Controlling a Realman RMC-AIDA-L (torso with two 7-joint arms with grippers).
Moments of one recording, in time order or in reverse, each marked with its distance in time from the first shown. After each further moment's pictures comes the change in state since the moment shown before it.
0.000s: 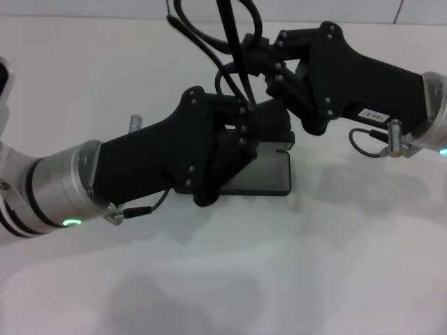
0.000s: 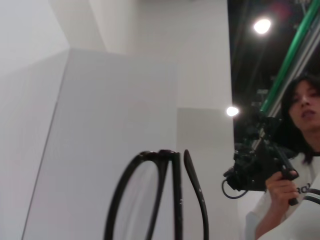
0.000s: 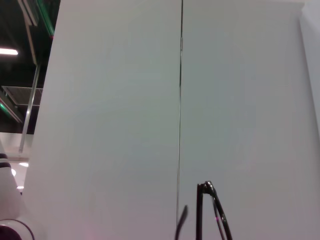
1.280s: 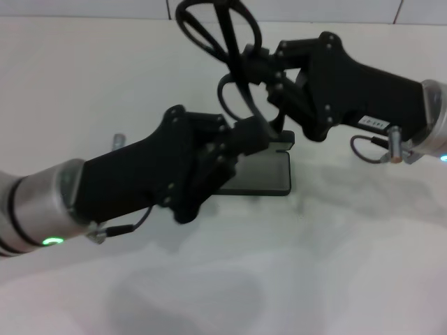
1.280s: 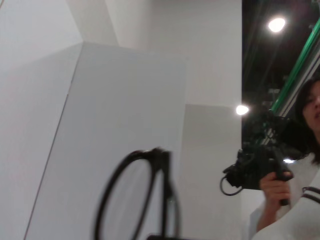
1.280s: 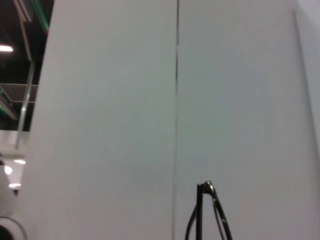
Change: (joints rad) left arm 0.054 0.014 0.007 0.002 0.013 0.016 -0.016; right arm -0.019 -0.003 -0.021 -0.007 0.008 0.016 0.006
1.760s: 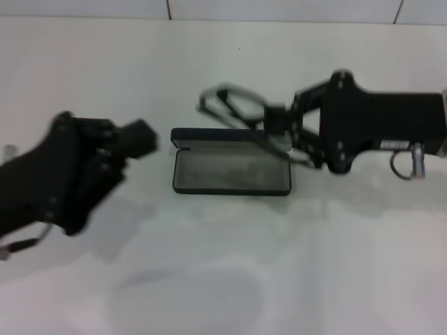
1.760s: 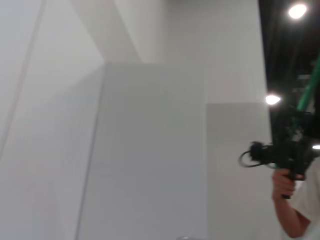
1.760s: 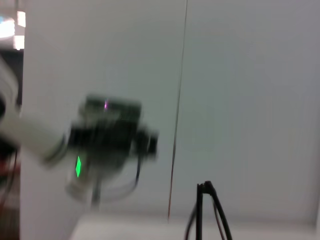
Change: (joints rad) left arm 0.249 0.090 -0.012 0.274 -0.074 0.027 -0.124; right arm -0.214 -0.106 0.051 -0.566 -0.451 0.292 0.351
